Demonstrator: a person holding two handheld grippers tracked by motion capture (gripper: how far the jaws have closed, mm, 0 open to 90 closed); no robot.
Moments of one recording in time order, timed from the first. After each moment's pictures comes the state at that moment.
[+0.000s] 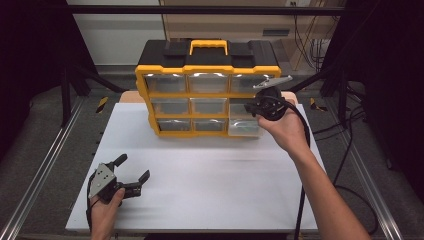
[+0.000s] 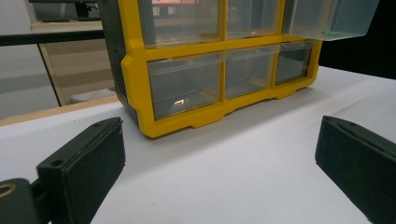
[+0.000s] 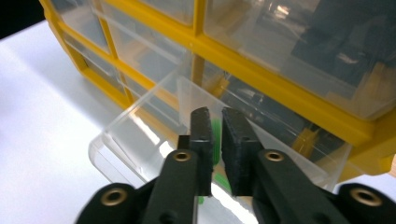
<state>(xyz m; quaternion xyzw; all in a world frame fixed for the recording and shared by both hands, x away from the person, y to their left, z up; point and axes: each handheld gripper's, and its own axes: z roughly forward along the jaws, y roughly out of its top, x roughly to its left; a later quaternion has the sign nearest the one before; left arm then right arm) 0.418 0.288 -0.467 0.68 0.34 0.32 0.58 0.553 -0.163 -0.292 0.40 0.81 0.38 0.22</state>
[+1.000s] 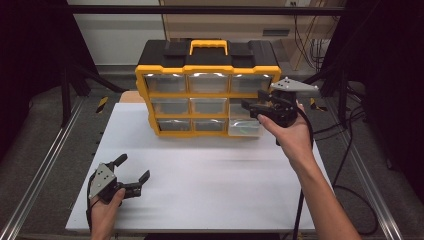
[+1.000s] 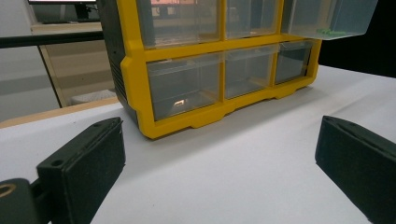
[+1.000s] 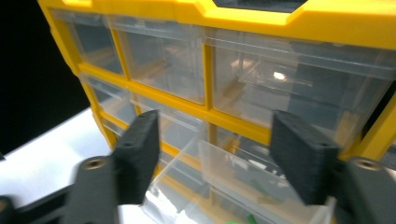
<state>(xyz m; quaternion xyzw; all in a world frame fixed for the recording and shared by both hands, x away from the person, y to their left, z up) 0.418 0.288 -0.466 0.68 0.33 0.32 0.57 0.521 -0.176 -0.280 0.40 0.71 0.53 0.24</state>
